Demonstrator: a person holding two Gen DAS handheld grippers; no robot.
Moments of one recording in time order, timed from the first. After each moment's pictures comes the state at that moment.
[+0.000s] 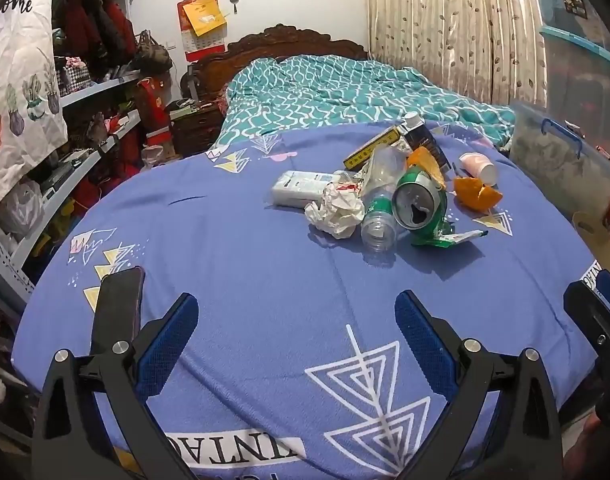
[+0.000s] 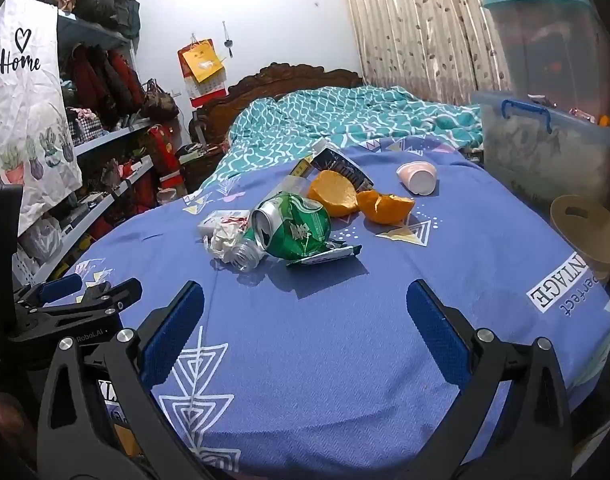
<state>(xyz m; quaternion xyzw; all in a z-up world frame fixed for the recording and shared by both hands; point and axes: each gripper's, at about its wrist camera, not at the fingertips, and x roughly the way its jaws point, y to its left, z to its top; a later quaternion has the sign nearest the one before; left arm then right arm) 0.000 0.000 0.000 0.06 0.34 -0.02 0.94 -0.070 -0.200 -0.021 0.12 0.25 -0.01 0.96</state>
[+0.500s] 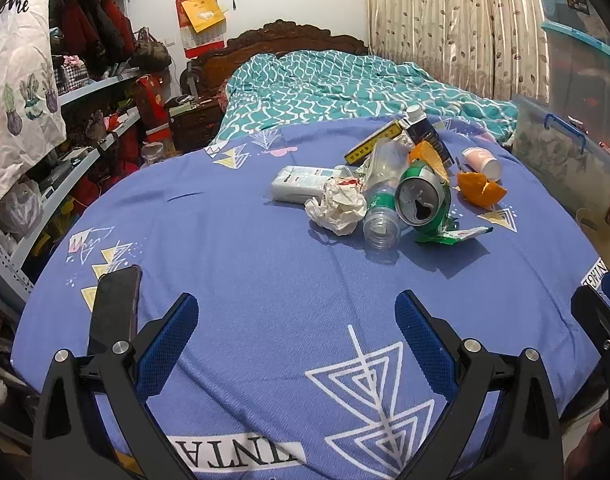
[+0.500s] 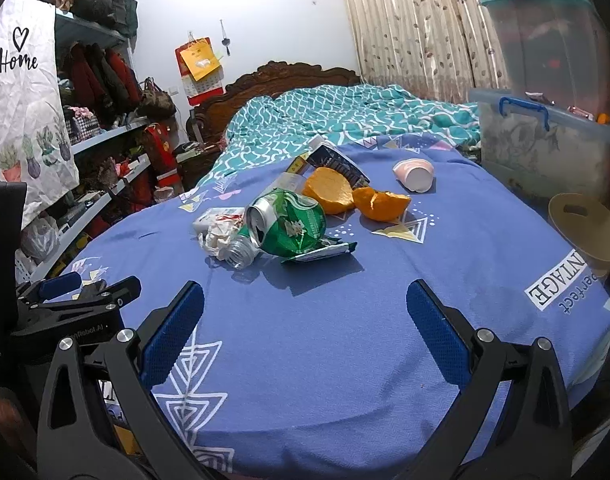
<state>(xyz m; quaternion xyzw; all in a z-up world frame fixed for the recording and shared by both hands) 0.012 -0.004 -0.010 0.07 0.35 -0.02 0.93 -0.071 -0.202 -0.022 0.12 0.26 -0.01 0.96</state>
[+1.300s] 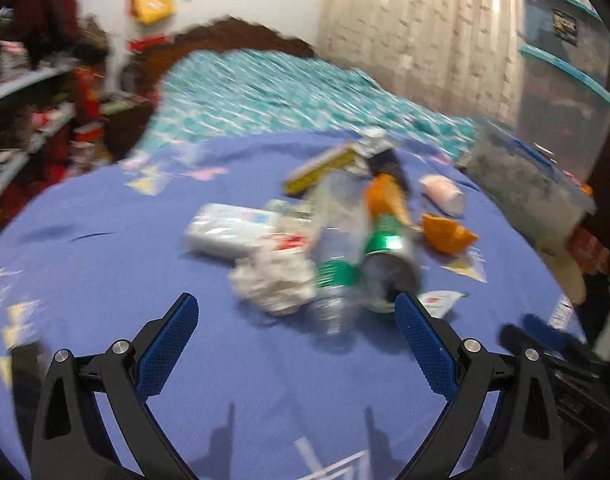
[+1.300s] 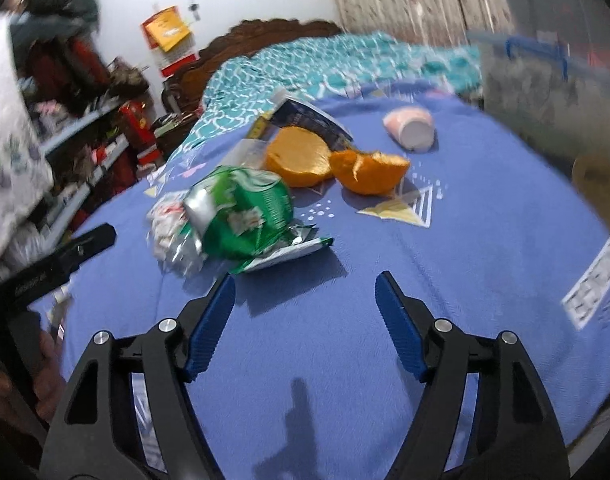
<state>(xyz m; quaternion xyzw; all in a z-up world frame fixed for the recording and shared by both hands) 0.129 -0.030 -0.008 0.03 0.35 -0.17 0.92 0.028 -0.249 -0.057 0.19 0.35 -0.02 0.92</state>
